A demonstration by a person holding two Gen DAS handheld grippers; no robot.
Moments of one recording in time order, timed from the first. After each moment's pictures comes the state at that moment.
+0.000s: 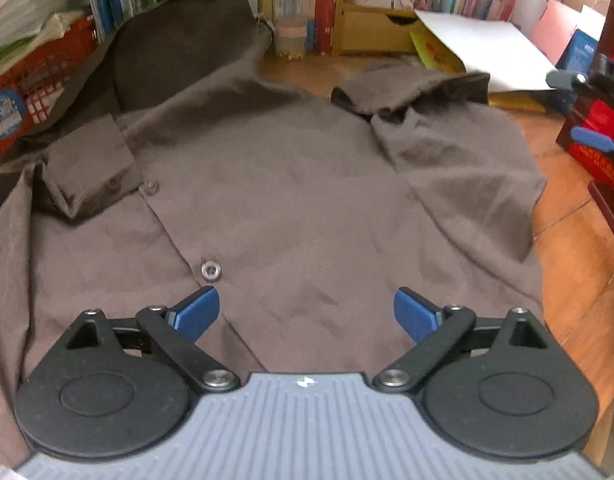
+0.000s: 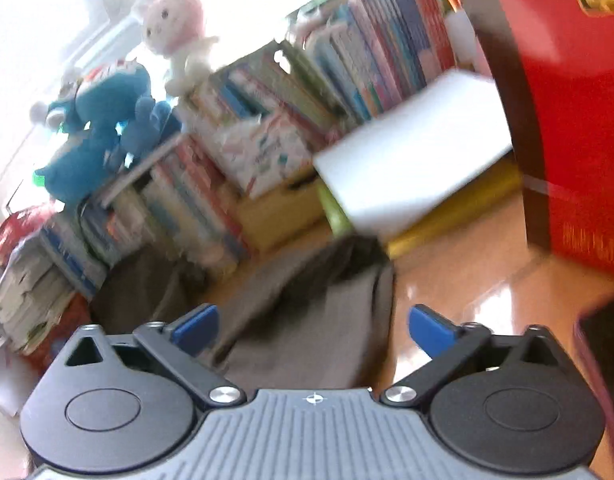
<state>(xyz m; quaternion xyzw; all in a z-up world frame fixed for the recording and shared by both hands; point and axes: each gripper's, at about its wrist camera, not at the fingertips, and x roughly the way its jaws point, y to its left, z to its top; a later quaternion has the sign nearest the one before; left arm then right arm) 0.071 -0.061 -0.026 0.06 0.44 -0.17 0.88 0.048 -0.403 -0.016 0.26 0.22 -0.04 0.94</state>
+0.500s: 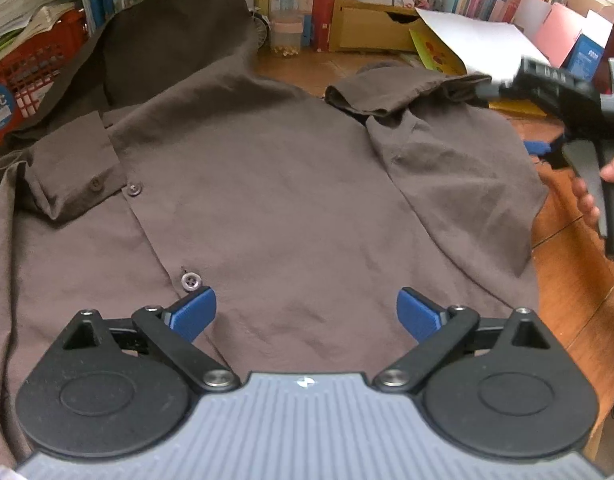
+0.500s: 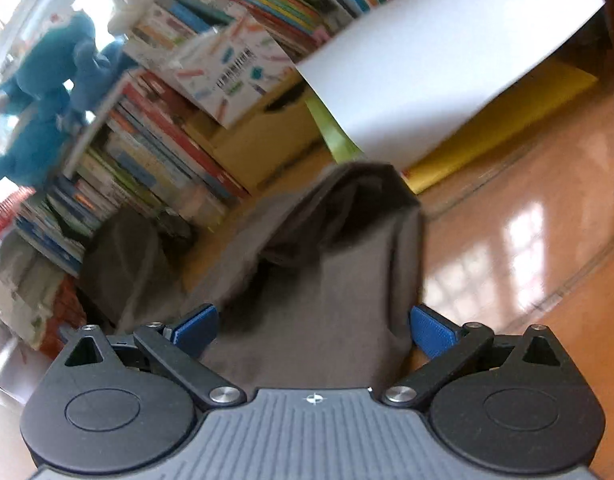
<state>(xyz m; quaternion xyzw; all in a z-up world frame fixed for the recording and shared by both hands) 0.084 -0.069 -0.038 0.05 0.46 -0.17 0.87 0.137 -0.433 -0.070 0.35 0.34 0.01 0.87</state>
